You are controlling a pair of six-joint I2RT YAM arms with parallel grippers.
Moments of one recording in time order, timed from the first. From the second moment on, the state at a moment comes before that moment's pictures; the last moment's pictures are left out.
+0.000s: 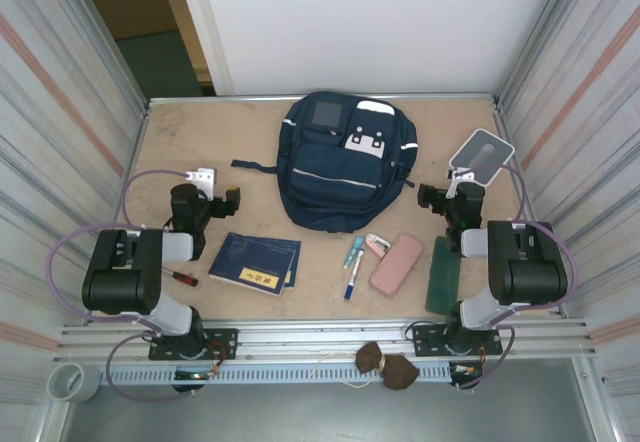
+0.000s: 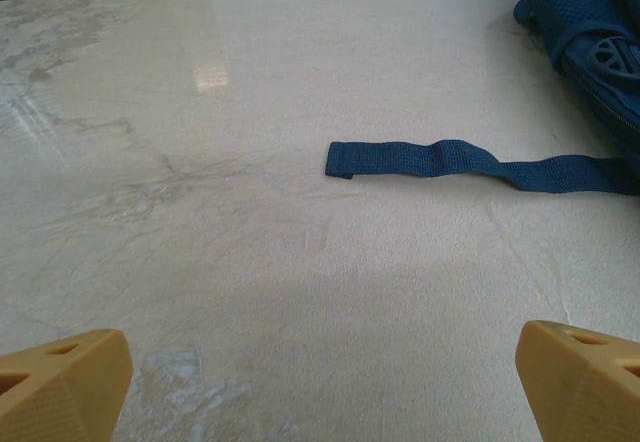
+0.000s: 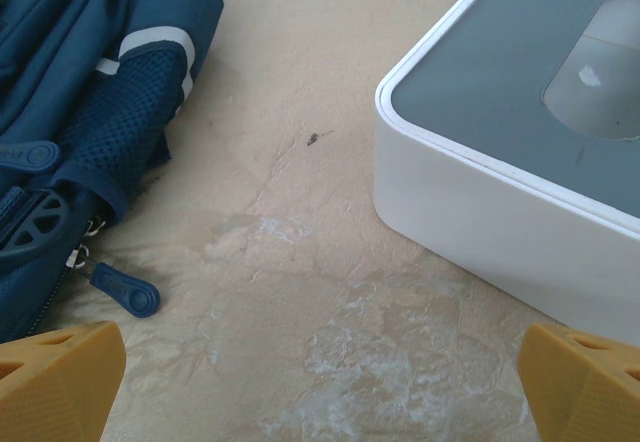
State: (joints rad) left arm -0.02 1.52 0.41 0.70 0.06 0.07; right arm -0.04 1.55 0.39 0.70 0.02 0.10
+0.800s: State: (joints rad) left arm -0.02 1.18 0.50 0.28 -0.10 -0.13; right arm 0.02 1.14 0.41 0.43 0.28 0.21
